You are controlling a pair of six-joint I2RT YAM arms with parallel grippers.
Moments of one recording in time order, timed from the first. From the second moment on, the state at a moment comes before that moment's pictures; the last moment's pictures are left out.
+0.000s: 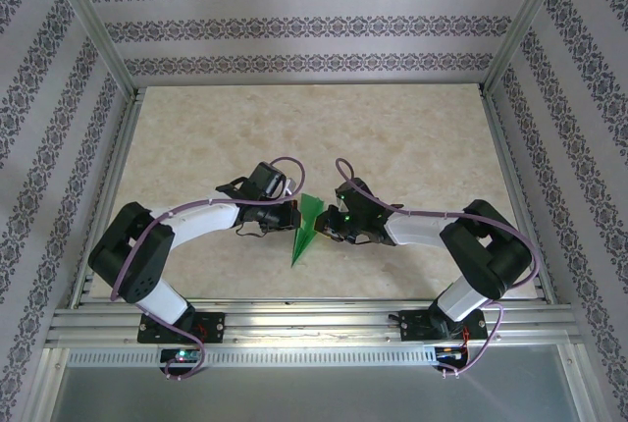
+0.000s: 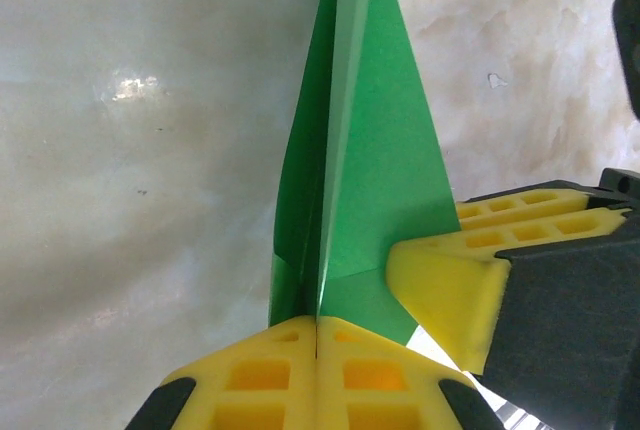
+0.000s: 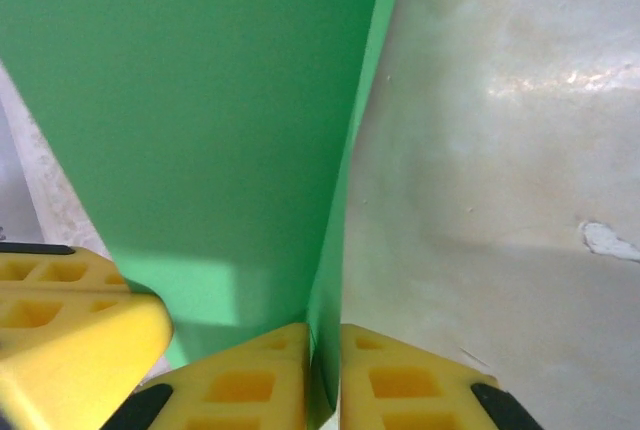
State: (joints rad) left arm -0.59 1.58 0.86 -0.31 0.41 -0.66; right arm 0.69 1.59 0.65 0.08 -0.40 1.07
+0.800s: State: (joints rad) left arm -0.60 1.62 0.88 -0.31 0.44 -0.62; right arm 0.70 1.63 0.65 0.12 -0.42 1.07
